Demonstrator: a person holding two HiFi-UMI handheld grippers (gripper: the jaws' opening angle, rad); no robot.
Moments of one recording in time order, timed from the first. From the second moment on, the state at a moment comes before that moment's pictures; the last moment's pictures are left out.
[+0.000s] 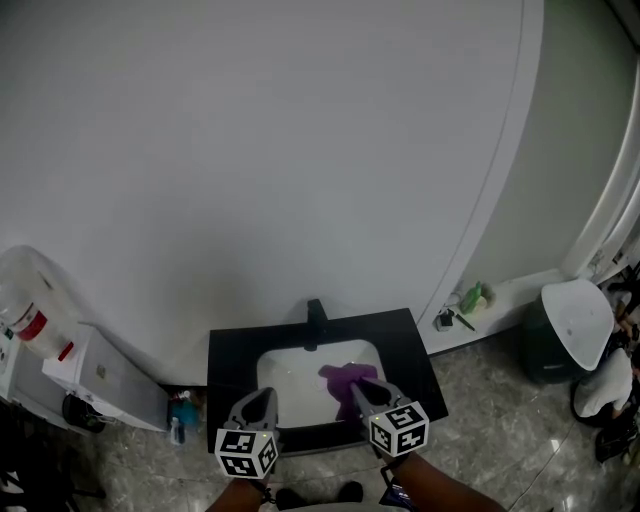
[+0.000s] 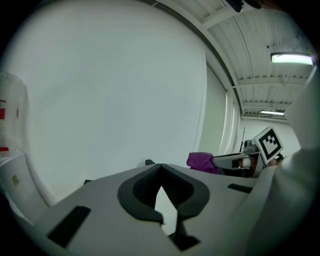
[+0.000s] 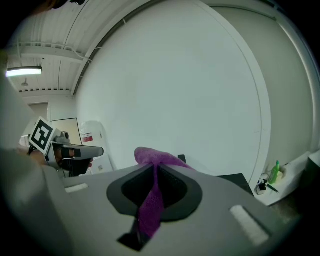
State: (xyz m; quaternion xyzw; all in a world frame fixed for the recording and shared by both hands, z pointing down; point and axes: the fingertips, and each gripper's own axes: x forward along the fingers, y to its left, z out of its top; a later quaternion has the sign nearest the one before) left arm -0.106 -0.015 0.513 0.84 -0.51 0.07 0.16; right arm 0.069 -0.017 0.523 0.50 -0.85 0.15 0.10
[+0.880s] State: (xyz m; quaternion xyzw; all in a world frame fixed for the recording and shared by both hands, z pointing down) left arm -0.074 -0.043 0.542 0.81 -0.55 0.09 0.19; right arm 0.080 -0.138 0.552 0.42 -0.89 0.14 0.15
